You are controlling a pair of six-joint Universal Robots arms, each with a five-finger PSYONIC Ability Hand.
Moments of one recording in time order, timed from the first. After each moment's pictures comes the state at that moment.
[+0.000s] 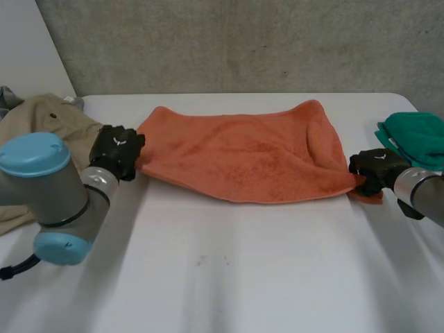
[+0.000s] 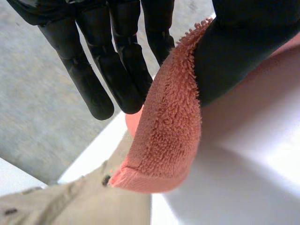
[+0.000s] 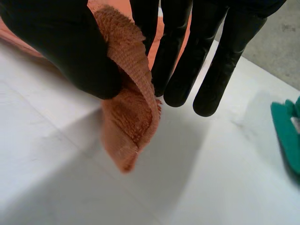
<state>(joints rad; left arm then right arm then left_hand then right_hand) 4.38 -2.08 -1.57 3.52 -1.55 3.65 1.60 -0.87 1.29 0.07 1.20 2.68 1.13 1.20 1.19 1.20 0.97 0.98 1.18 1.18 1.19 0.99</state>
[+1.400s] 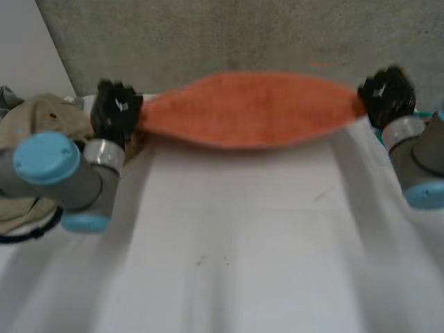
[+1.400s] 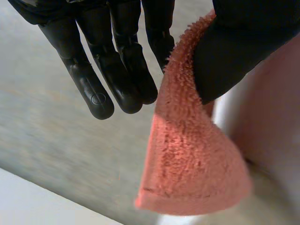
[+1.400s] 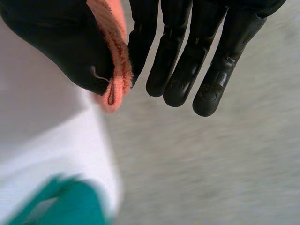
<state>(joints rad) 4.37 -2.19 -1.46 3.88 -1.56 3.94 1.74 -0.92 1.24 -0.40 1.45 2.17 1.13 1.20 1.20 1.20 0.99 0.99 1.18 1.18 1.19 1.00</state>
